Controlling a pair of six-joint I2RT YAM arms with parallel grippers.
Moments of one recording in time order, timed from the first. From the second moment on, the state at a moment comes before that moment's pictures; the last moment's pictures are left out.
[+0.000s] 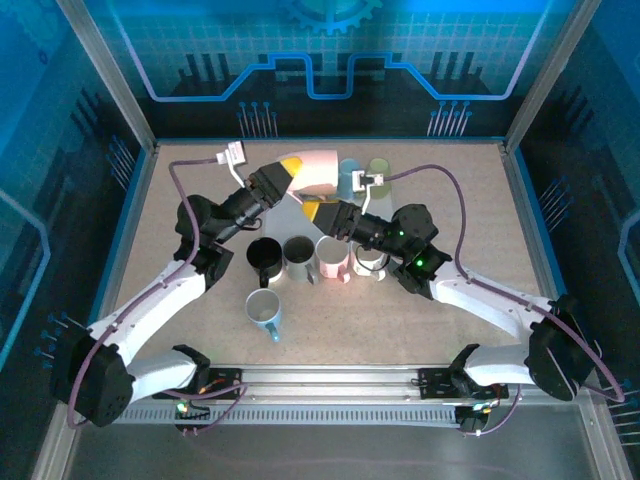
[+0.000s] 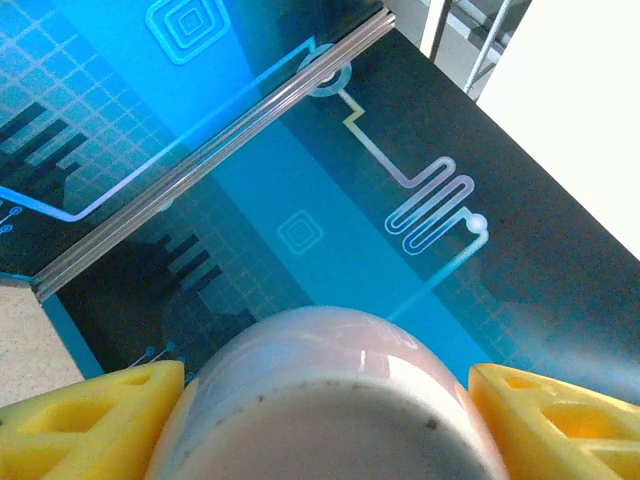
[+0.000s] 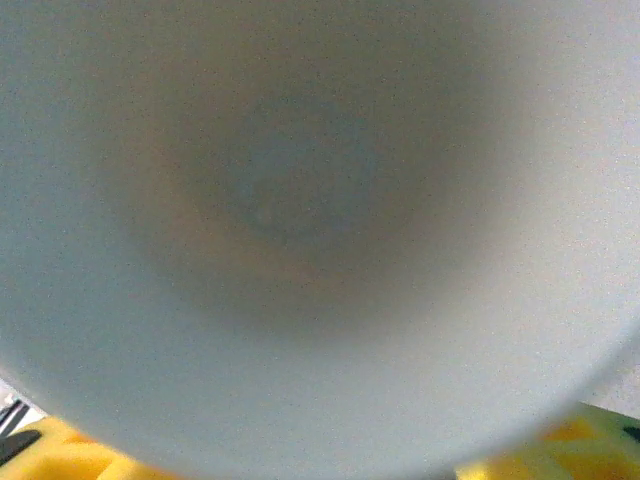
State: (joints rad) left arm -0.42 1.16 0.82 0.77 0.44 -1.17; right arm 0.74 1.28 0.84 0.72 -0.45 1.02
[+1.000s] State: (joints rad) left arm -0.47 0.69 0.89 -0.07 0.29 -0.76; right arm 0.88 0.89 0.77 -0.06 -0.17 0.48
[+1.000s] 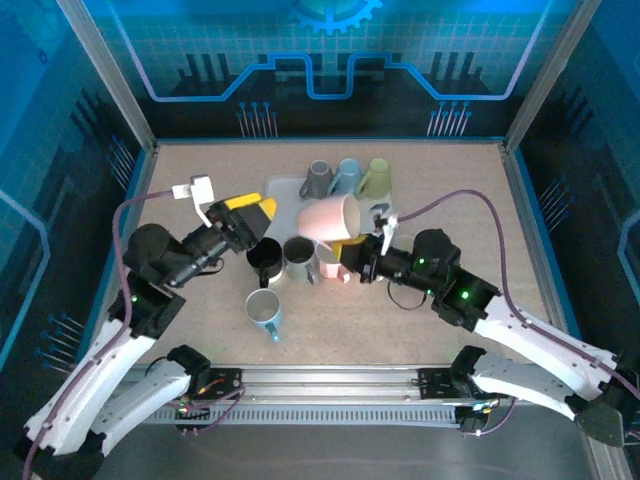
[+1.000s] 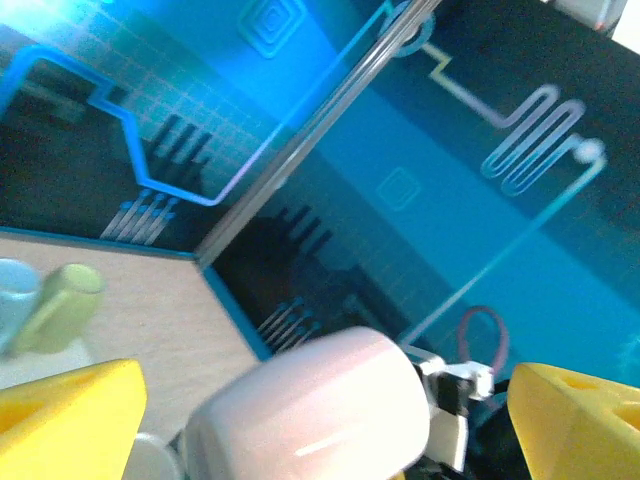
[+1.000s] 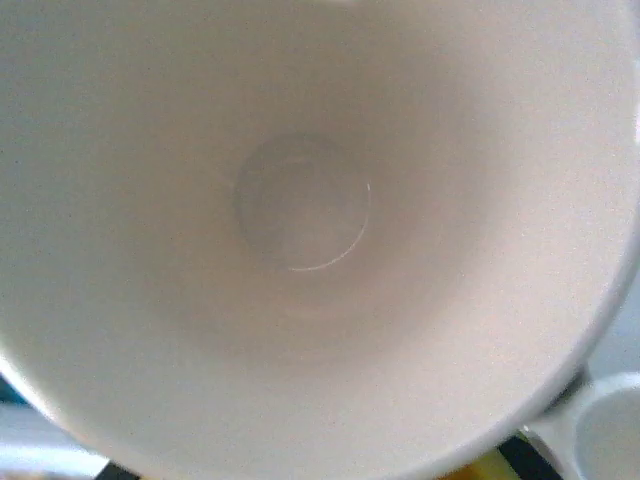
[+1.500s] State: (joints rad) left arm -0.47 0.59 0.79 -0.42 0.18 -0.52; right arm 1.25 1.12 0.83 -0.66 0.23 0.30
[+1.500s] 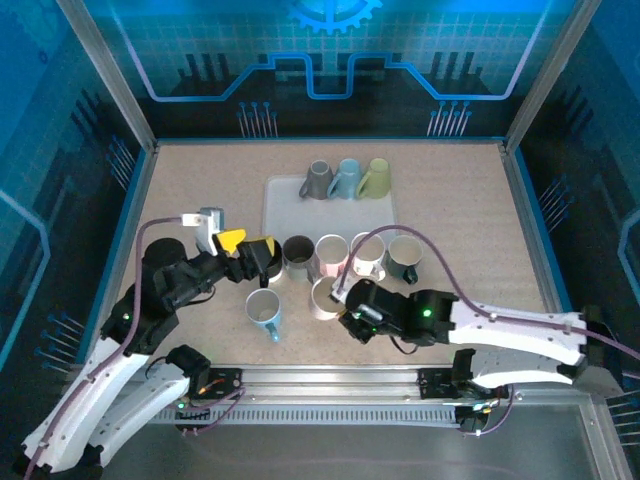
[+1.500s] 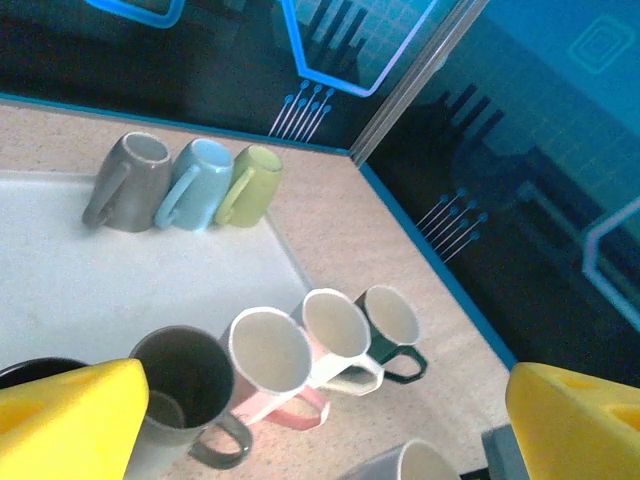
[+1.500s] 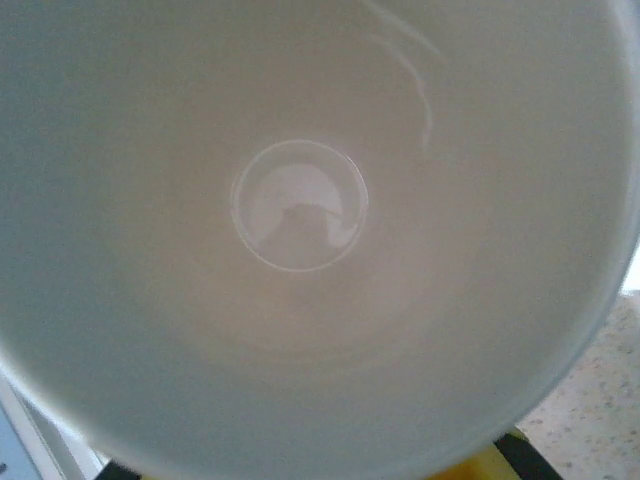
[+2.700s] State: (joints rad) left arm -0.47 0.57 0.74 -0.42 0.15 -0.45; right arm 1.27 1.61 1.00 -0.53 0.29 0.40
